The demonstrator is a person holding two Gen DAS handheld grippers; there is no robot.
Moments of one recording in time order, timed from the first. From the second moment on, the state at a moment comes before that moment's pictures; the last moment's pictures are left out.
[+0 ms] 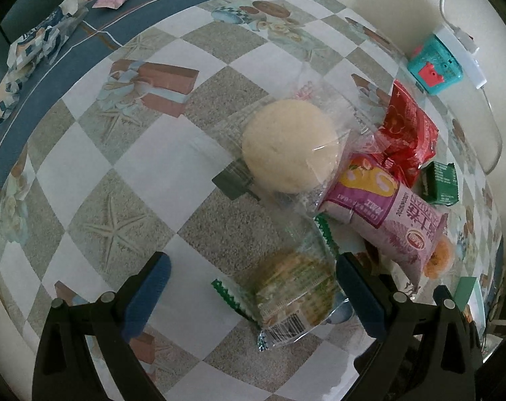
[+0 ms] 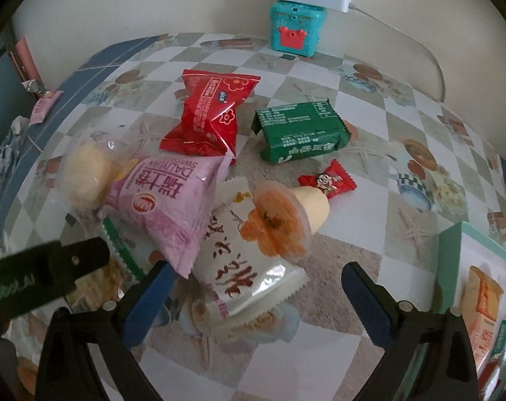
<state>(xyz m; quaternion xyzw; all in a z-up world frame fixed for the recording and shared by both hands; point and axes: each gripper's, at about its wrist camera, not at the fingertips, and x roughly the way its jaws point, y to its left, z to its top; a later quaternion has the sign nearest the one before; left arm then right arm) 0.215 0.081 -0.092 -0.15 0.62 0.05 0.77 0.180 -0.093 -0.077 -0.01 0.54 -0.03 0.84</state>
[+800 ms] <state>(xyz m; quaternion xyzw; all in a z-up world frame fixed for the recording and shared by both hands) 0.208 0.084 -0.093 -0.14 0.63 0.04 0.76 0.148 -0.098 -0.078 -0.01 0.53 -0.03 0.84</state>
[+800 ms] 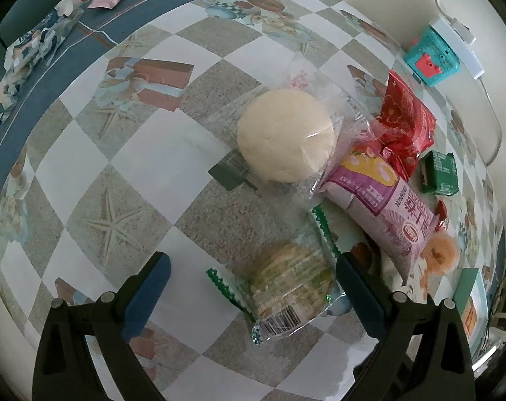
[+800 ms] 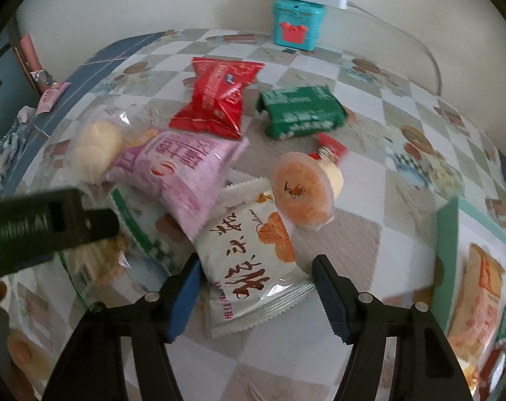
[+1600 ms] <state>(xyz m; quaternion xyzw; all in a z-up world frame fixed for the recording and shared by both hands) 0.193 0.014 -0.101 0.02 0.64 -0.01 0.77 0.098 -0.134 -0.076 0.04 0.54 -0.09 0.84</state>
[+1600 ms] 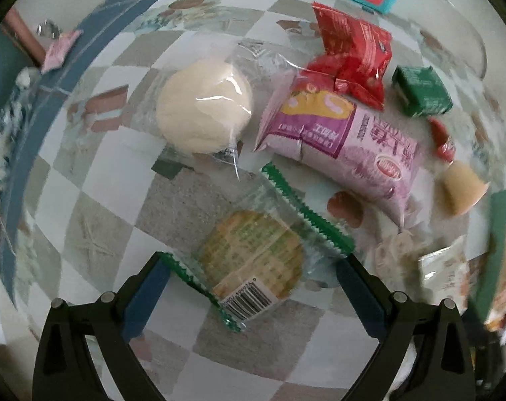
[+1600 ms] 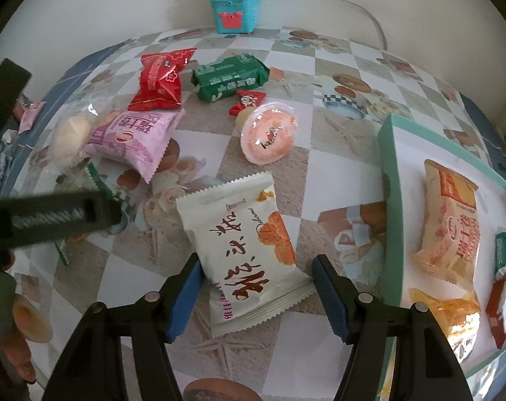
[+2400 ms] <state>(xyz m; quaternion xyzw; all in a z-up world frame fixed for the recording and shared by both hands) 0.194 -0.022 -0.068 0.12 0.58 -0.02 0.80 0.094 -0.134 -0.074 0.04 0.54 -0.10 0.83</state>
